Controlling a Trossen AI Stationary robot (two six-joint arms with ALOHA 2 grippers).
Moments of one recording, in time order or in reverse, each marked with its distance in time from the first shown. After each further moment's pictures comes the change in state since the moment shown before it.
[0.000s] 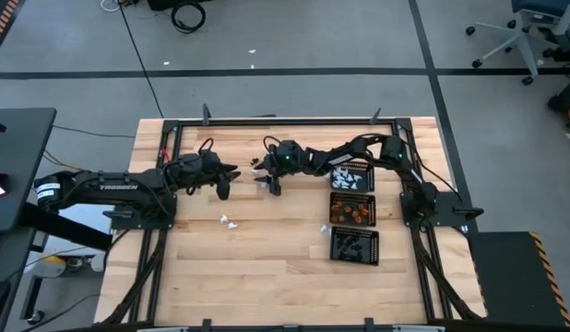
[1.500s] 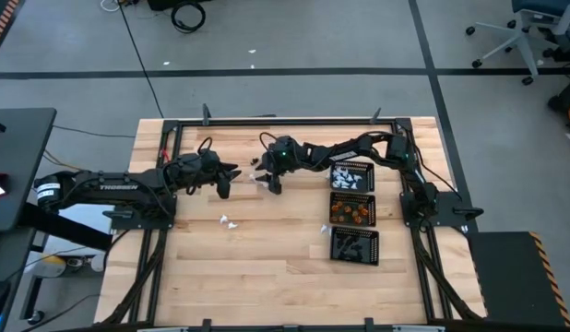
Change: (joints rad) left arm -0.001 0.000 0.000 0.022 -0.011 -0.026; right arm 0.005 -0.061 0.059 -0.222 -0.013 0.049
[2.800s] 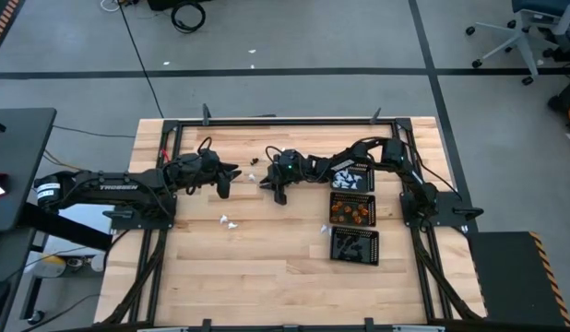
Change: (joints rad) left arm 0.000 0.000 0.000 0.008 0.007 -0.018; right arm 0.041 0.054 -0.150 0.185 0.029 0.003
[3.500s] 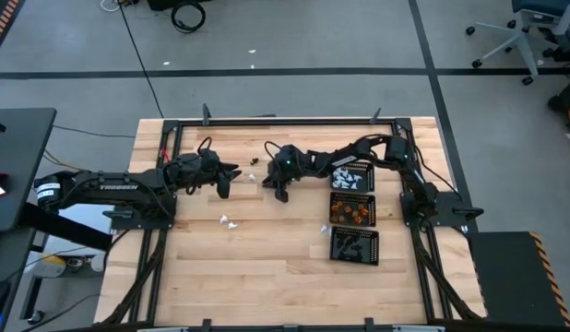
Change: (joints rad) left arm 0.000 0.000 0.000 0.000 0.000 0.000; right arm -0.025 -0.043 0.037 -0.141 -0.057 0.067
